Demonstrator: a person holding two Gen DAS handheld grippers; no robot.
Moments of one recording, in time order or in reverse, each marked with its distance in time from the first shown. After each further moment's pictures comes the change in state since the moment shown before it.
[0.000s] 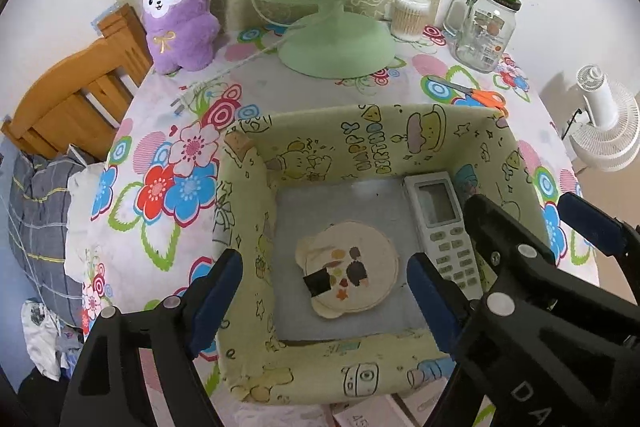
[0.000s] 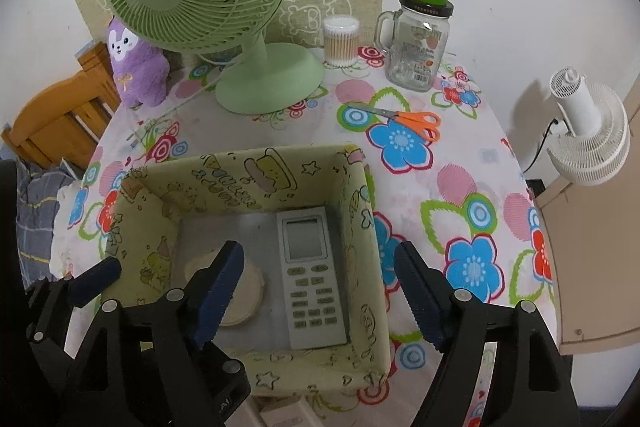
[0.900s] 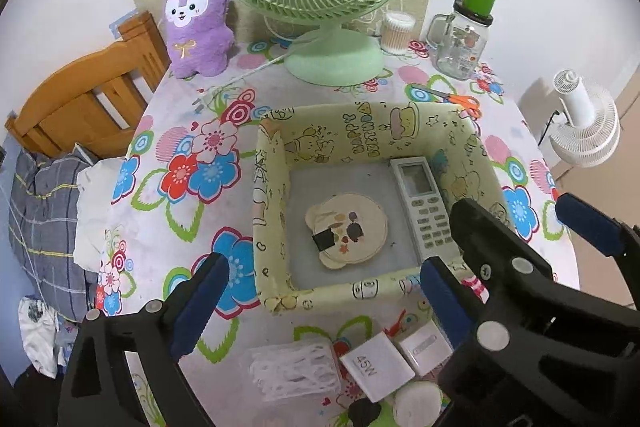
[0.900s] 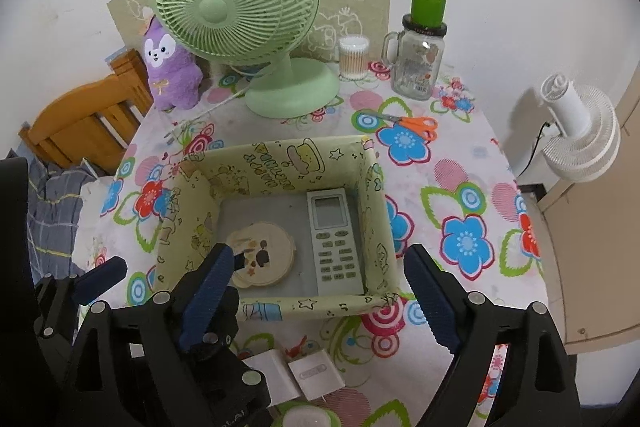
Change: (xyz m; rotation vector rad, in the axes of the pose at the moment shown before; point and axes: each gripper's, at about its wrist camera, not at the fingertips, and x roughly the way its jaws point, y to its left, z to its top) left arm -0.055 0.012 -0.033 0.003 -0.048 -0.028; right arm -0.063 0.015 -0.029 -0.017 -0.055 0.021
